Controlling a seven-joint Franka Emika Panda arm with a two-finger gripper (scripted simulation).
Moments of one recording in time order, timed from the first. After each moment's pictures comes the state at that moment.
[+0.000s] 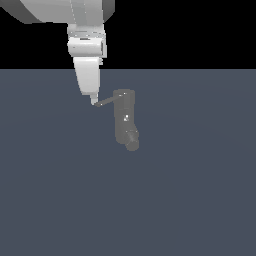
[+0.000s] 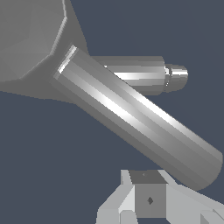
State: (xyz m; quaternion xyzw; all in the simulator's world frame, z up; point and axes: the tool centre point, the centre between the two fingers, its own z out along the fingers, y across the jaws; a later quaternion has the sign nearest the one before) arm -0.026 0.098 0.202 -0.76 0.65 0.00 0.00
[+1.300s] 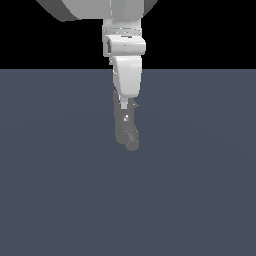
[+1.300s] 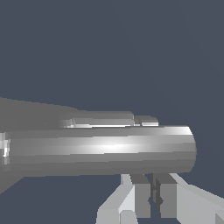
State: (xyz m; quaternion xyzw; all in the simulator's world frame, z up) arm -0.053 0.014 0.202 -0.77 0.64 0.00 0.00
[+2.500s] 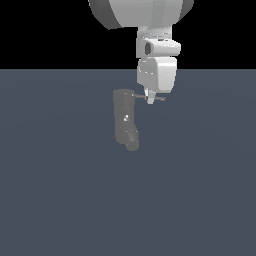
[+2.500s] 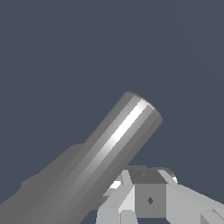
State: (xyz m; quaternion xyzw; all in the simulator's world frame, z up) arm -0.010 -0.065 0.202 -0.77 0.64 0.00 0.00
